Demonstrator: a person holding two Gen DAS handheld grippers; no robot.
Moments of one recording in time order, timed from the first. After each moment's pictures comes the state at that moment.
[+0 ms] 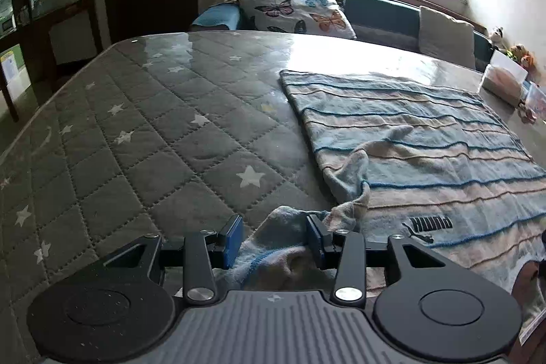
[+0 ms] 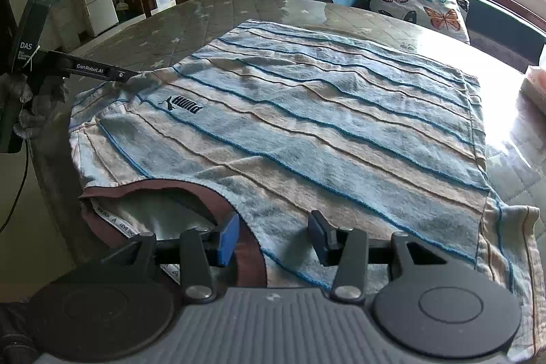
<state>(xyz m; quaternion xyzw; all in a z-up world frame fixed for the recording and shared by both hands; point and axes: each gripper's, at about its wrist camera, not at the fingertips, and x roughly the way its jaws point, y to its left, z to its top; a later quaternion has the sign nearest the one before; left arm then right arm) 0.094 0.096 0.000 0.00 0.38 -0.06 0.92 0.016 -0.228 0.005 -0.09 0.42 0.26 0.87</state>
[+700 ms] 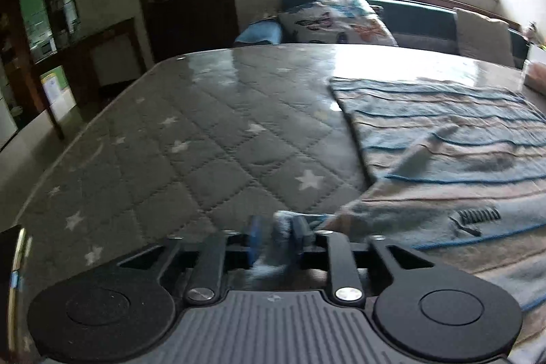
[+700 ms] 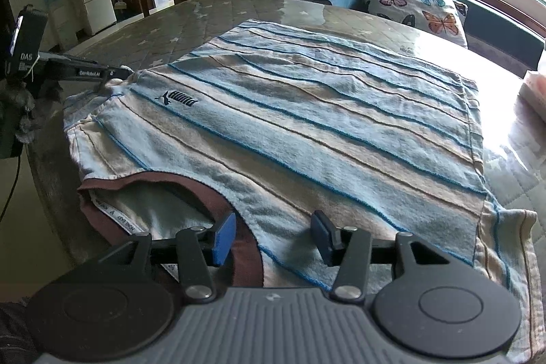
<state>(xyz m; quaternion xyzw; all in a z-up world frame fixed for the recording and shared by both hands) 0.088 0.105 -0.005 0.04 0.35 0.04 0.93 0.014 -0.226 0.004 -0.10 0.41 0.25 0.87</state>
